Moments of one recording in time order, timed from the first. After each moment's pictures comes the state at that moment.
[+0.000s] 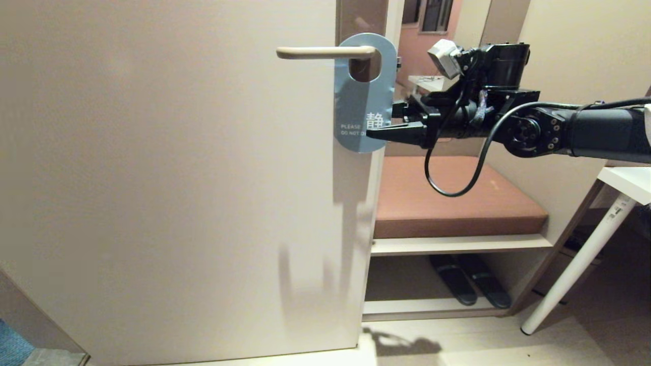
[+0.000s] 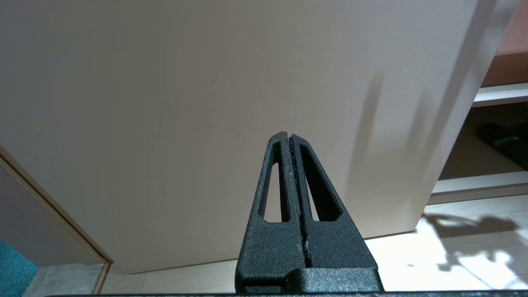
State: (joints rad) left arm 0.00 0.00 0.00 0.00 -0.01 0.08; right arm 0.29 2.14 -1.85 -0.22 1.21 -0.11
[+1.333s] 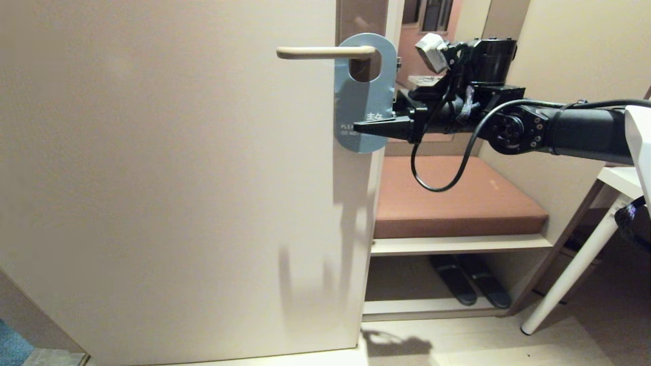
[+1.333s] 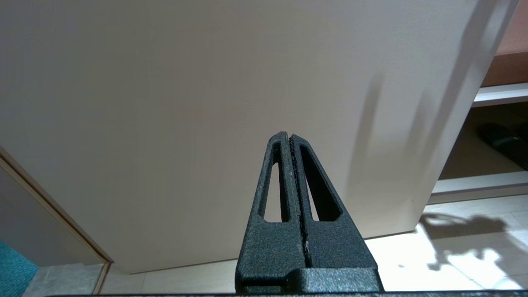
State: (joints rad) left arm 0.00 0.00 0.00 0.00 -0.01 0.08; right arm 0.32 2.19 -1.96 -0.22 1.21 -0.06
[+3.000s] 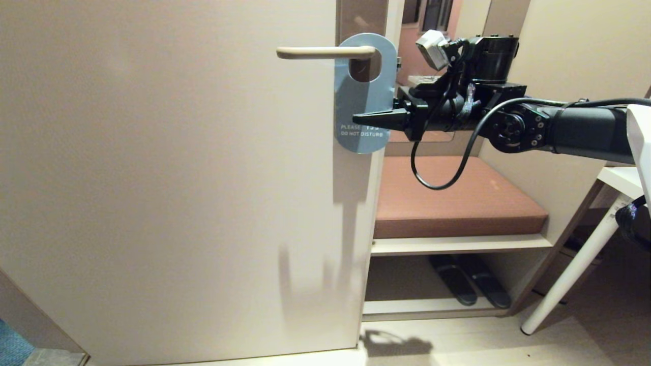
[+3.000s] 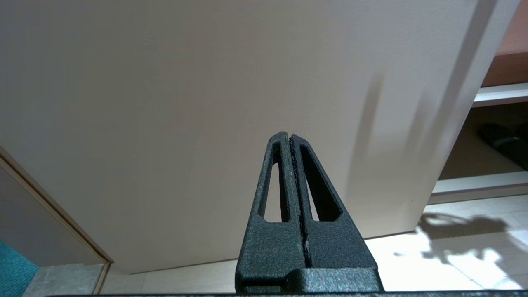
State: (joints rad) left arm 0.00 0.00 0.00 0.00 -0.01 0.08; right arm 0.32 2.19 -1.97 -0.22 1.21 -0.06
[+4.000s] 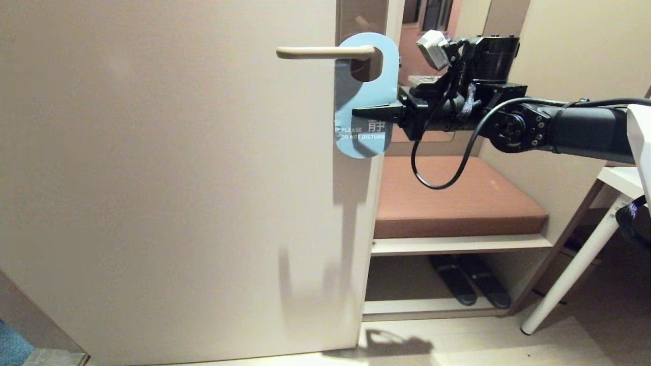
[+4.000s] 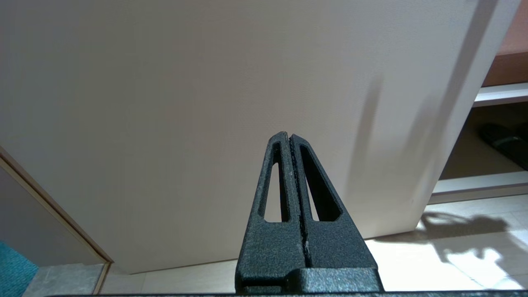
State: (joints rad) left arm 0.00 0.00 0.00 0.00 -0.01 0.08; right arm 0.32 2.19 -1.97 -0.22 1.20 -0.06
